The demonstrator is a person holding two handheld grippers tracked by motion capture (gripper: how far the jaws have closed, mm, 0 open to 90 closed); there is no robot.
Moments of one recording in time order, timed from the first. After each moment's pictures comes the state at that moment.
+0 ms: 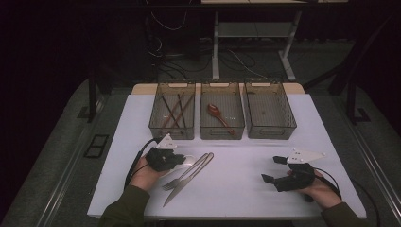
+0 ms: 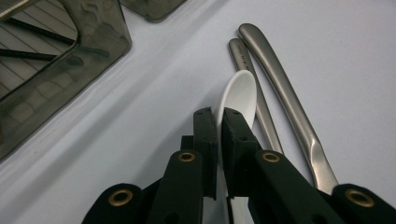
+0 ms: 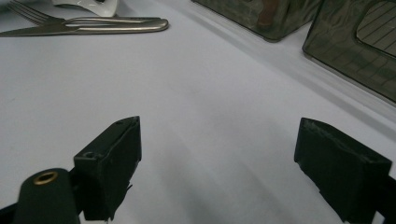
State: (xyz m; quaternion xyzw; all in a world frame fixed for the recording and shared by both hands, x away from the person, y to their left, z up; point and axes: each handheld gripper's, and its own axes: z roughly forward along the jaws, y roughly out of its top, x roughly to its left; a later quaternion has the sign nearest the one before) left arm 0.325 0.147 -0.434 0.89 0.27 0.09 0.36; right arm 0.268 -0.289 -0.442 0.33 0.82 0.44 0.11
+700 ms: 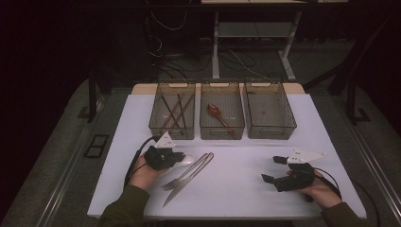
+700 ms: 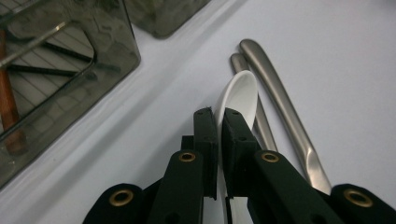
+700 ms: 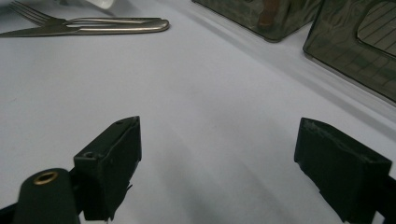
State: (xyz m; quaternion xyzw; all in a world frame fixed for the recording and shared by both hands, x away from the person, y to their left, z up) left arm 0.324 0.148 -0.423 0.88 0.27 0.10 0.38; right arm 0.268 -0.289 -0.442 0.33 0.82 0.45 0.11
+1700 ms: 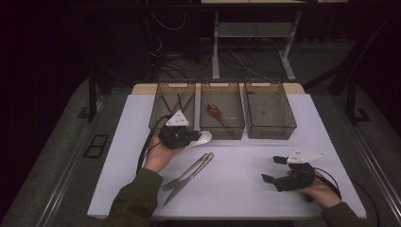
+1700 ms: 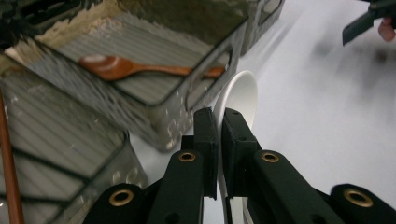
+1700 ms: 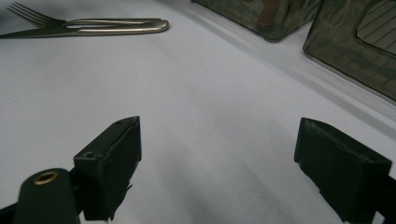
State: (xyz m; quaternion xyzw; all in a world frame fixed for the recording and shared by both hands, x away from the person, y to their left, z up) left arm 0.368 0.100 -0.377 0.85 0.24 0.12 0.44; right arm 0.268 -0.290 -0.443 0.34 0.82 0.45 0.11
